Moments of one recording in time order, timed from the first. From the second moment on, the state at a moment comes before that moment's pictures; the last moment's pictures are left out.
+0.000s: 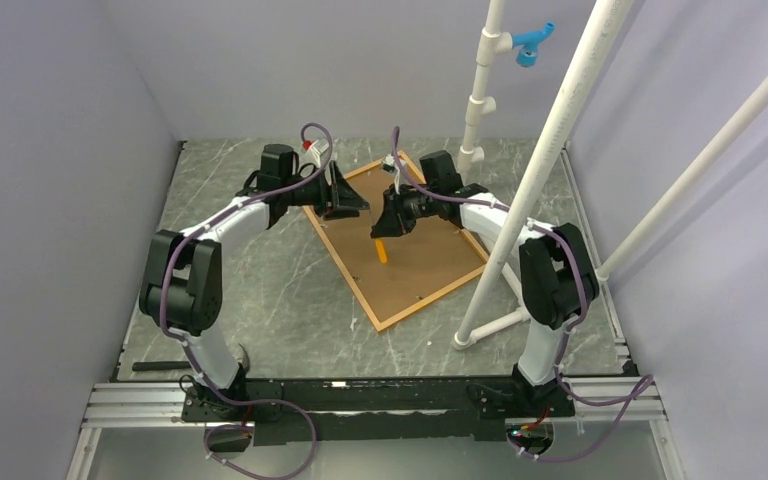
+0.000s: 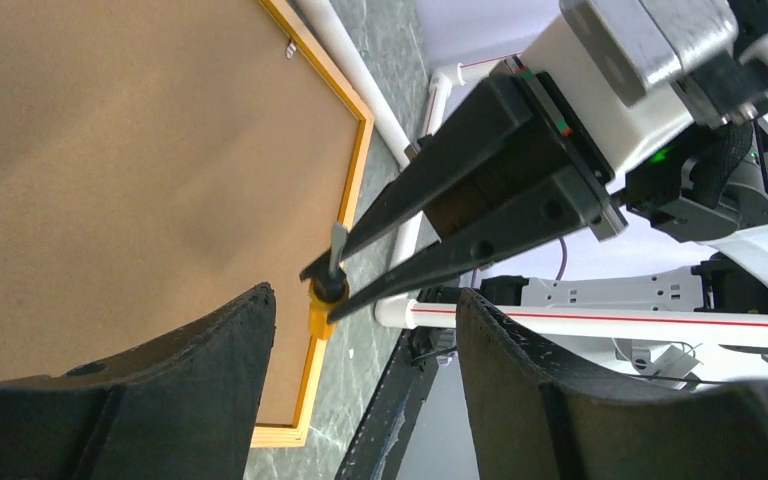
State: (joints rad) left arm -0.27 1.75 1.20 0.05 0.96 -0.70; right arm 0.46 1.83 1.33 -0.23 -0.85 -0.02
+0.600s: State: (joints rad) left arm -0.33 1.78 1.20 0.02 0.94 -0.70; right arm 0.51 1.82 1.30 -0.17 -0.84 0.04
